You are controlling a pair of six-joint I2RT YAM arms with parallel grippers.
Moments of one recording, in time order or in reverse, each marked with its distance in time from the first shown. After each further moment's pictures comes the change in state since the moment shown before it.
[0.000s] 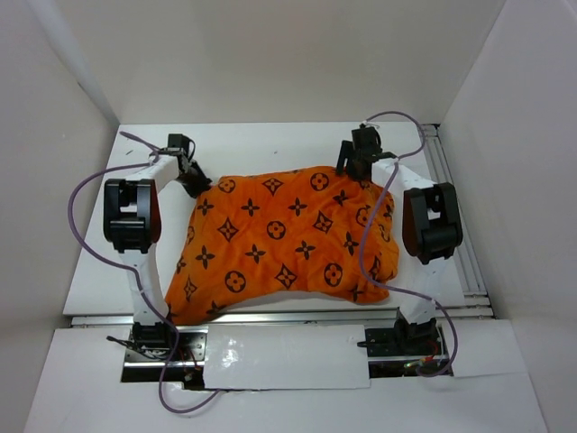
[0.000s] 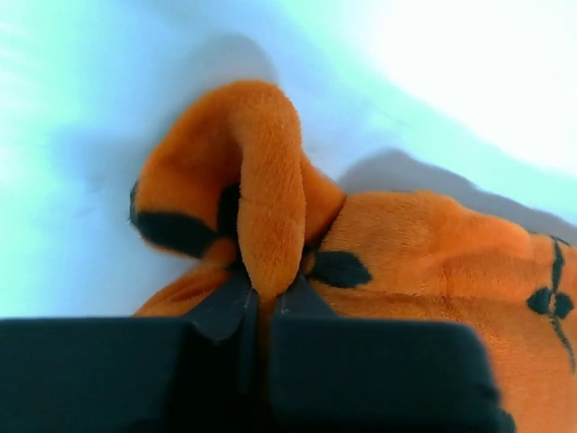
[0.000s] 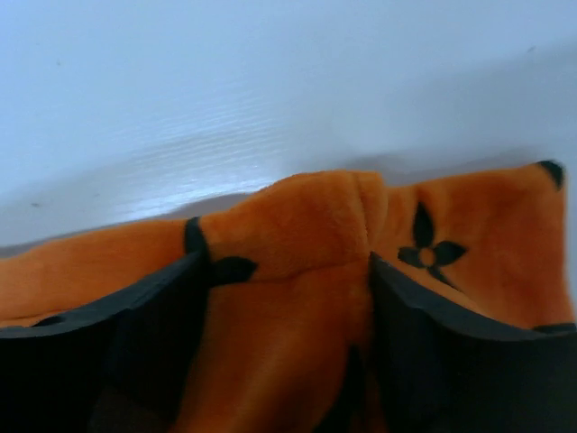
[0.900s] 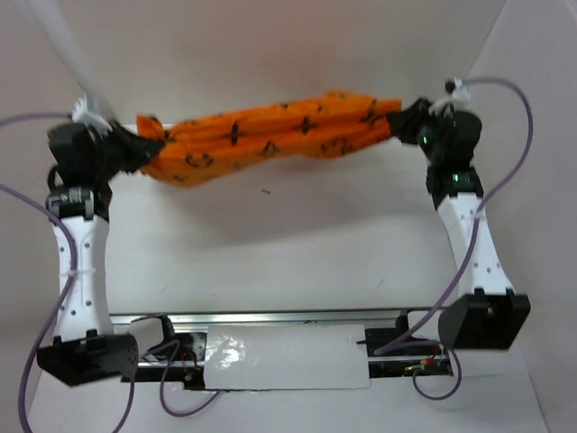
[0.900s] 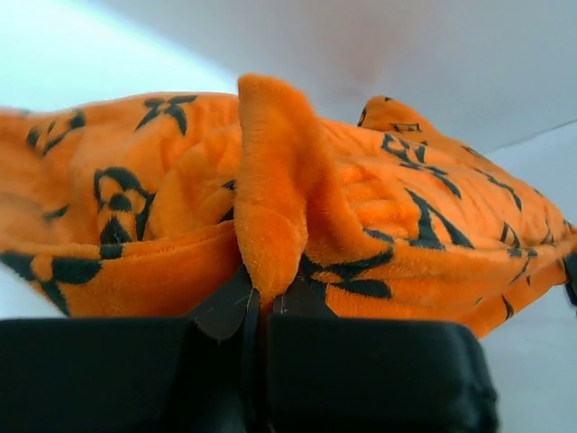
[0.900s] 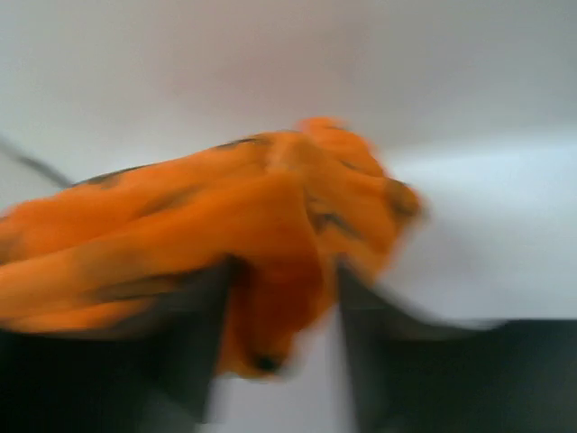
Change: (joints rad) left arm 0.218 -0.914 -0.058 0.057 0.198 0.023; right arm -0.230 -0.616 -0.029 0.187 -0.460 0.044
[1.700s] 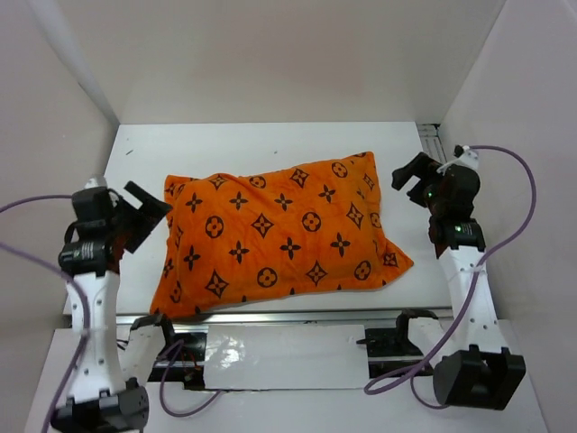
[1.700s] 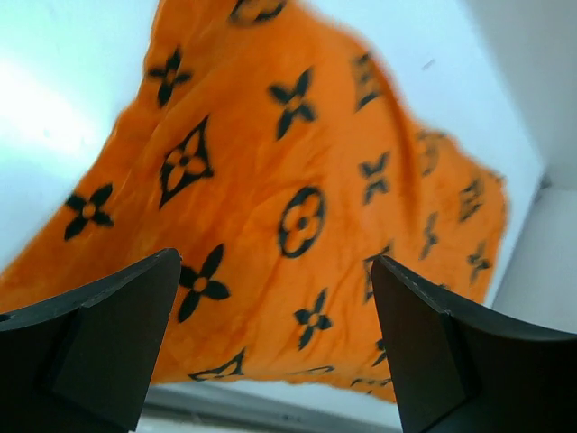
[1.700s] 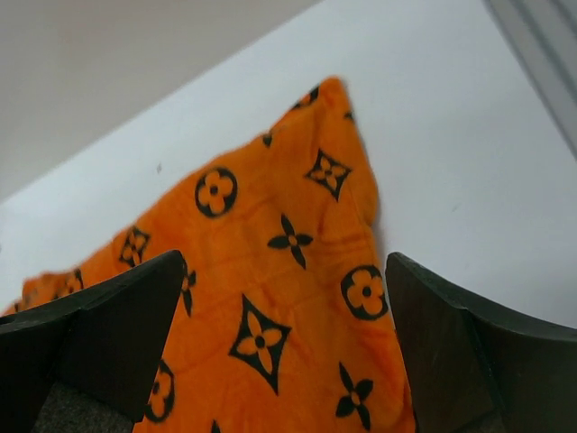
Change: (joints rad) left arm -0.001 -0.455 -0.443 -0.345 -0.289 -0.088; right arm -0.106 -0.444 -0.525 -0.197 0.211 0.091
